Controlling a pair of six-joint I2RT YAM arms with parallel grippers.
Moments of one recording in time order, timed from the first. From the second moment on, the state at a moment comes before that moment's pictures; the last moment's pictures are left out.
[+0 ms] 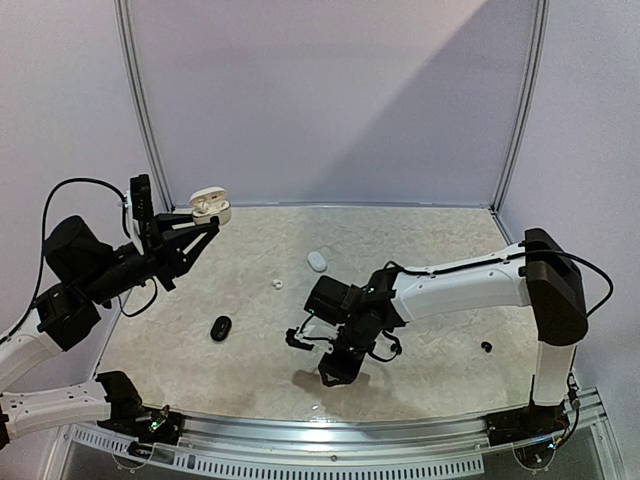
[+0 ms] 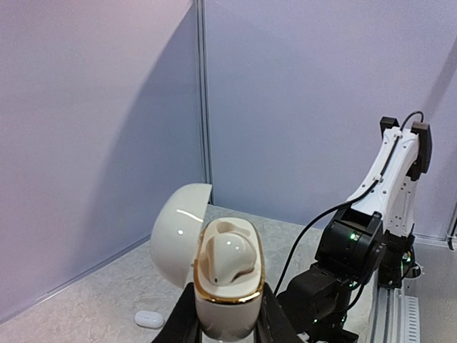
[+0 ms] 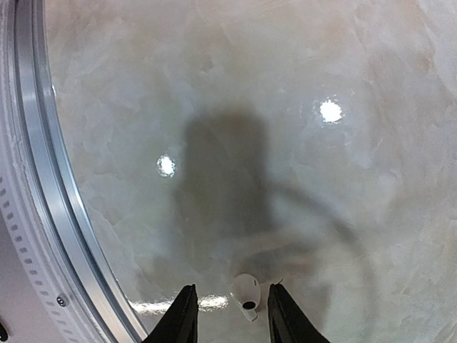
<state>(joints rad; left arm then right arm) -0.72 0.64 0.66 0.15 0.28 -0.04 1.18 1.97 1.38 -0.69 -0.22 0.02</state>
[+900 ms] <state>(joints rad) -0.71 0.65 0.66 0.15 0.28 -0.04 1.19 2.03 1.42 -0.73 -0.09 0.01</state>
